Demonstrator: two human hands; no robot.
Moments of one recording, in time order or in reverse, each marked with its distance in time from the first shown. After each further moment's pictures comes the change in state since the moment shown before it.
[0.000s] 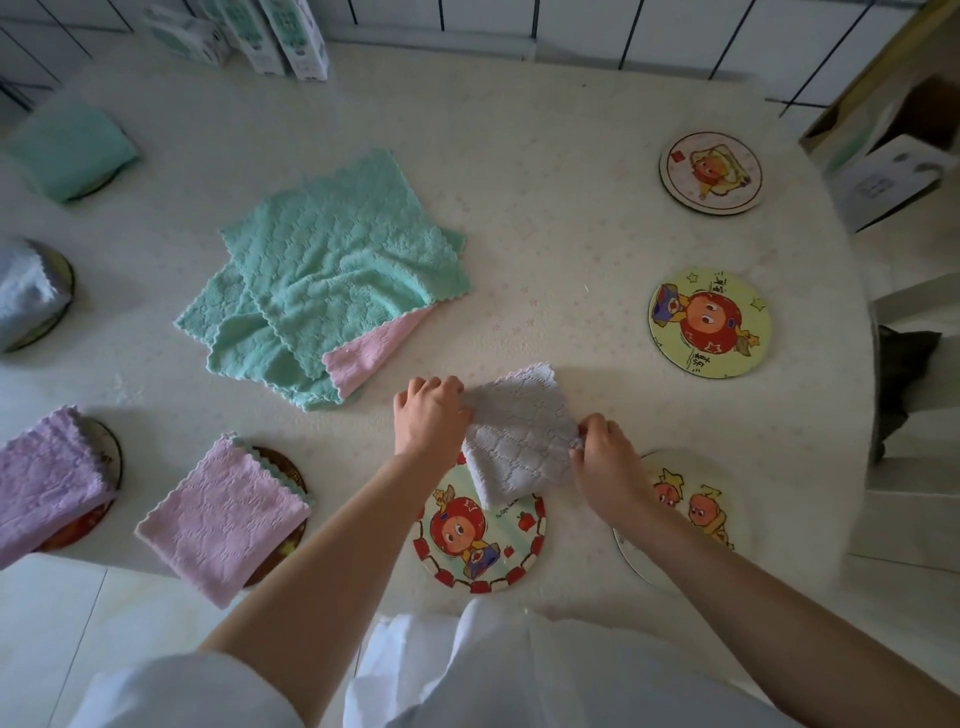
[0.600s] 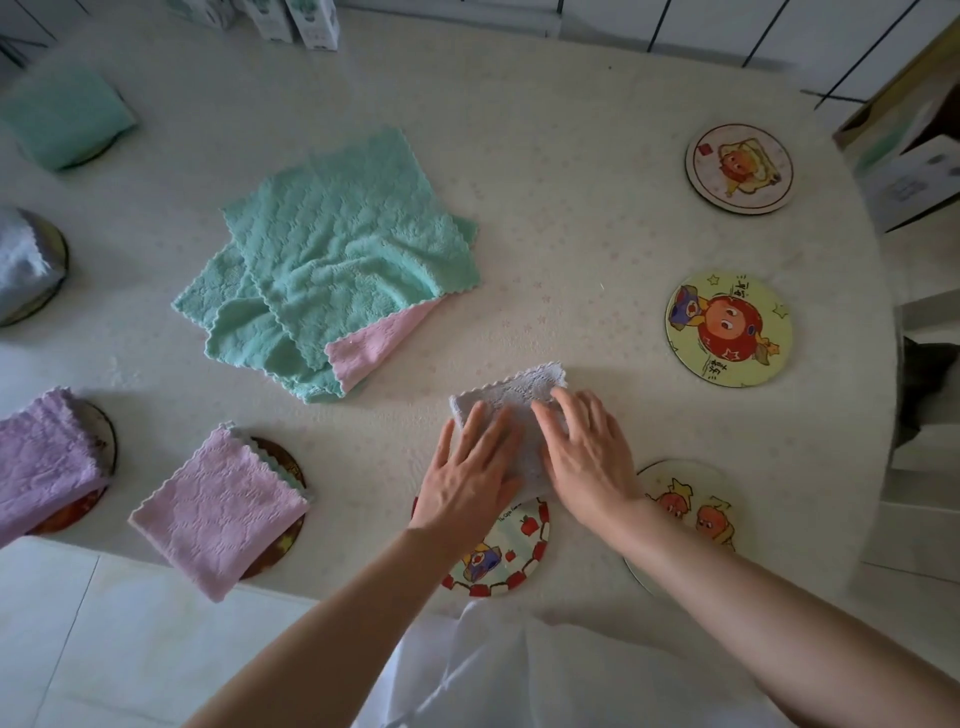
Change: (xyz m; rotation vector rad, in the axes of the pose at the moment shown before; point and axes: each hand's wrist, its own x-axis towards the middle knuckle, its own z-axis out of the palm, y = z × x) left_hand -0.065 -0.005 0.039 0.170 -0.012 0.465; right_hand 0.013 -0.020 0.008 -0.406 0.125 -0.402
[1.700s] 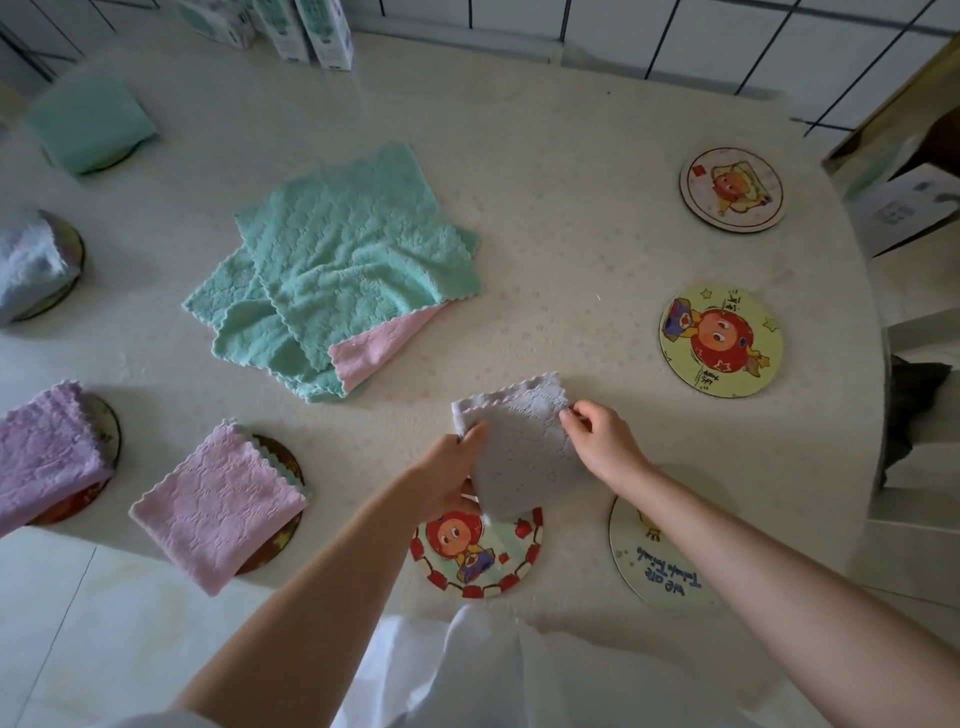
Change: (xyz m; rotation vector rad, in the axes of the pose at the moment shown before) left_hand 0.030 -0.005 -0.043 -1.531 -0.468 -0.972; right_hand 0.021 0.031 -0.010 0.773 -0.176 0.404
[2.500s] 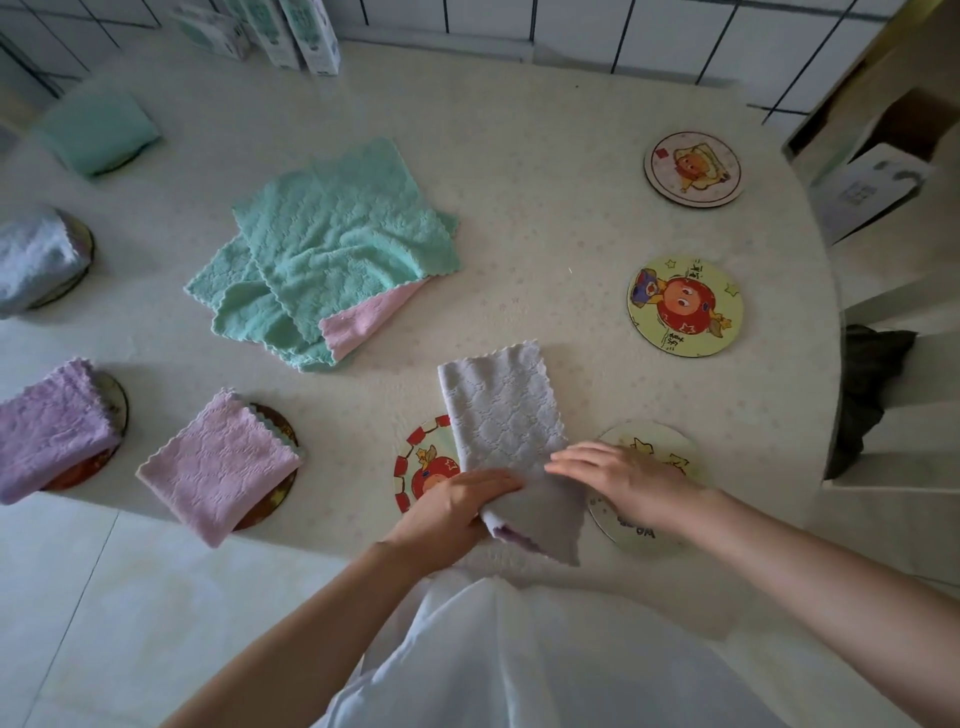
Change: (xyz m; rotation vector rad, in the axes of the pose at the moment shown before) left_hand -0.031 -0.097 0.017 1.105 0.056 1.097; right_hand -0.088 0.055 -0.040 -0.720 -0.395 -0.628
